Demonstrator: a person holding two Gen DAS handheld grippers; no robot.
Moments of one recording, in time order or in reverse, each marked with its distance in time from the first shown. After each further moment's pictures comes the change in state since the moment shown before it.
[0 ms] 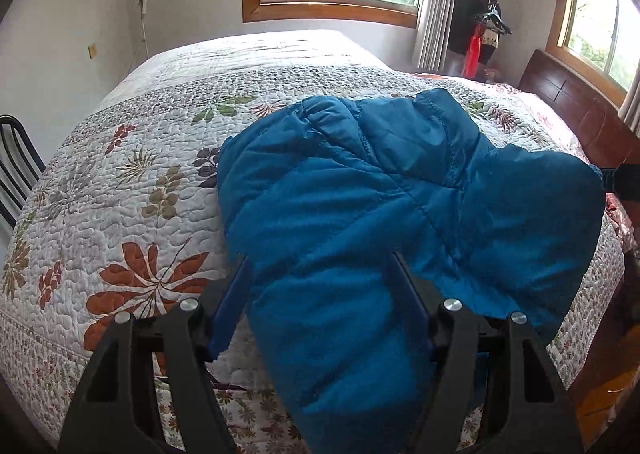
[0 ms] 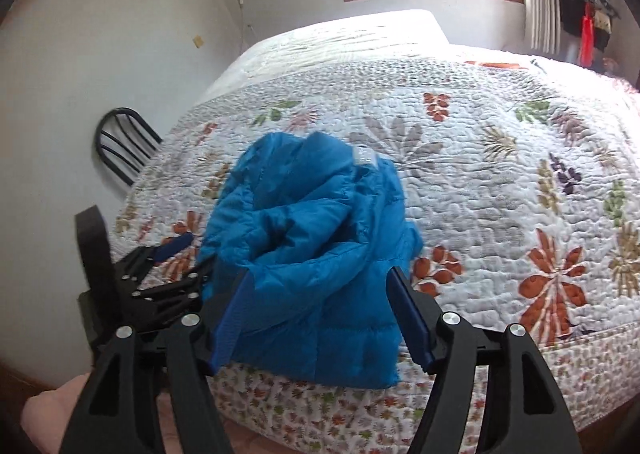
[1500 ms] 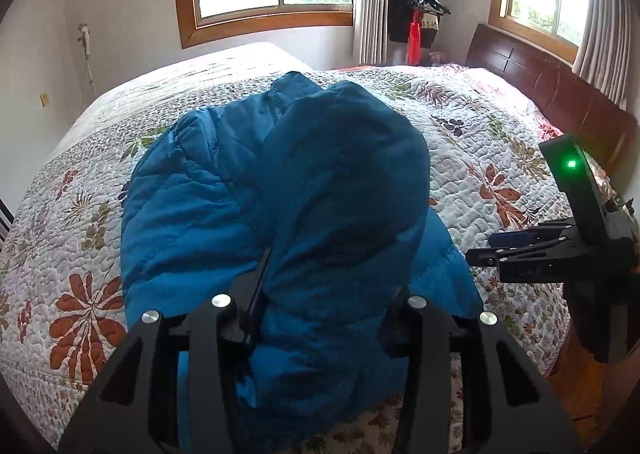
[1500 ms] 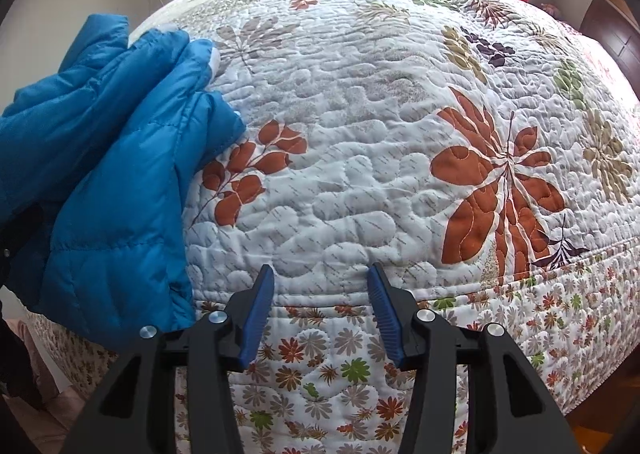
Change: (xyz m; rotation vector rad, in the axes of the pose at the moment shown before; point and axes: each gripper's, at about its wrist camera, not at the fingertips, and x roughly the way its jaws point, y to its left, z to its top) left arm 0.000 -0.088 -0.014 0.172 -0.035 -0.111; right arm 0.088 -0.133 -0.086 0.137 0.121 -0.282
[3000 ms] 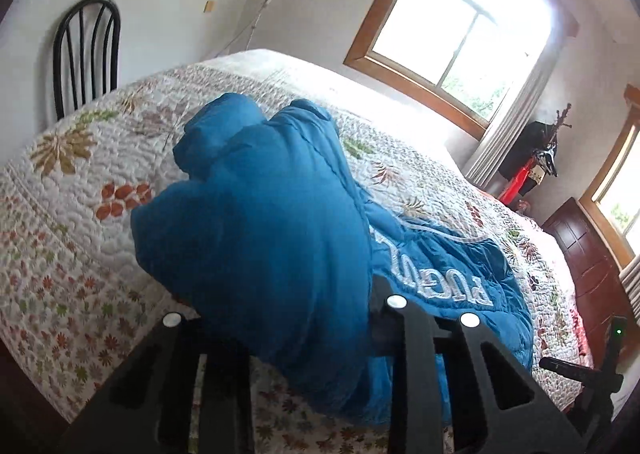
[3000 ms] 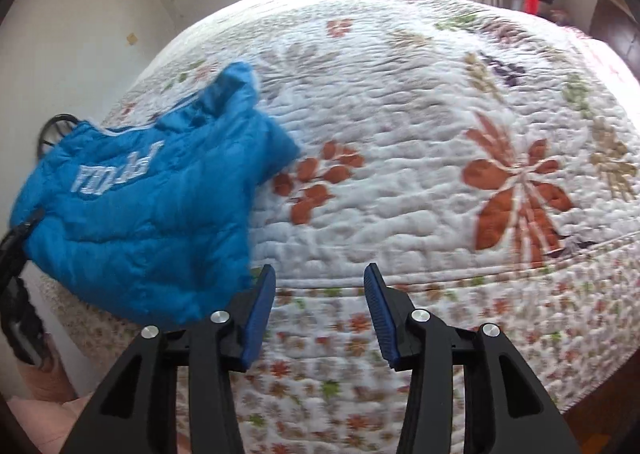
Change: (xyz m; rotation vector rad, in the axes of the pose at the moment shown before) left arm -0.093 0.201 -0.066 -0.596 -0.221 0.156; right arm -0.035 0.018 -0.014 0.007 -0.068 0.012
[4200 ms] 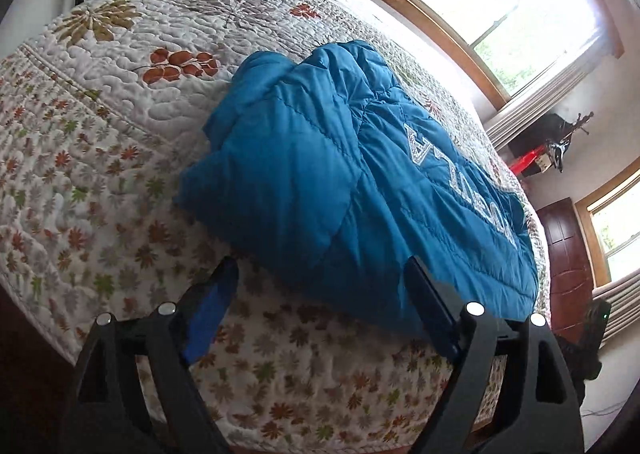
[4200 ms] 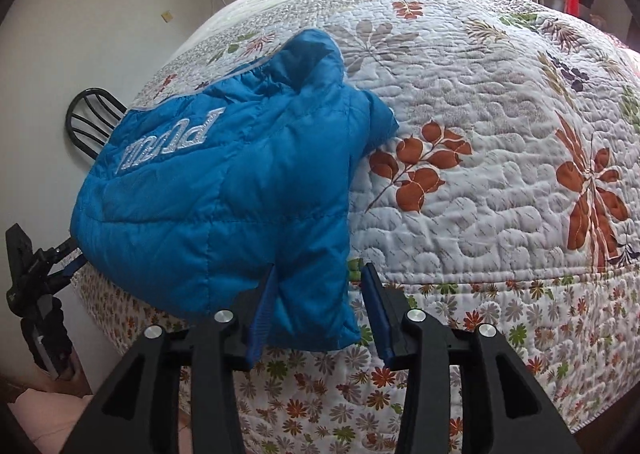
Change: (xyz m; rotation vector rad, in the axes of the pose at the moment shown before) left arm 0.007 0.094 -0.049 -0.240 0.305 -0.024; right arm 0.009 0.058 -0.009 -0.073 0.060 0.196
